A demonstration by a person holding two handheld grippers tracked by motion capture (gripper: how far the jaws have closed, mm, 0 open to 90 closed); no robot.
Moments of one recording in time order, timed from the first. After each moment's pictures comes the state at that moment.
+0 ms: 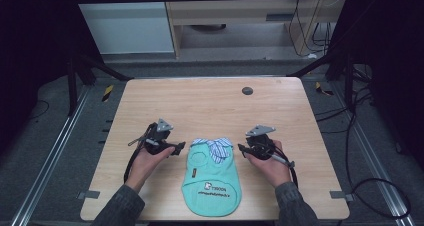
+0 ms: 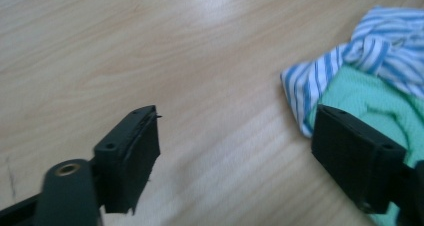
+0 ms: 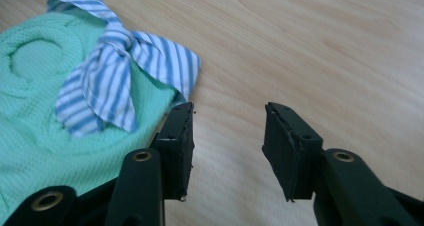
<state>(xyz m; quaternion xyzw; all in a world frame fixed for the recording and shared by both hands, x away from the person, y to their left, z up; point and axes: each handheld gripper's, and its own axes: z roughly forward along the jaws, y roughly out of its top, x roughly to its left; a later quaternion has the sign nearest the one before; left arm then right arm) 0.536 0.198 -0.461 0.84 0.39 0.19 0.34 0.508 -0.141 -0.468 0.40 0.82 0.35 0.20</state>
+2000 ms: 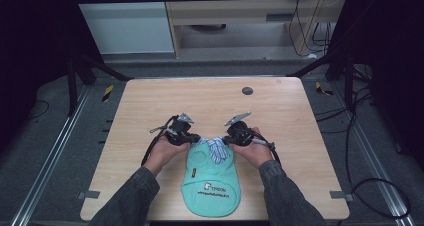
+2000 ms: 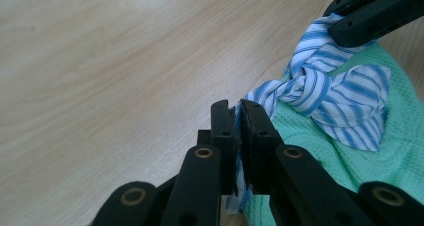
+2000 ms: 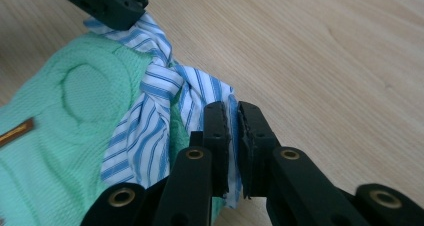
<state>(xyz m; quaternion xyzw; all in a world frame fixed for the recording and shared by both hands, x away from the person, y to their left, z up) 0.564 0.146 -0.455 0.88 0.32 0.08 0.34 0.549 -0.092 -0.462 0.36 0.86 0.33 0.11</state>
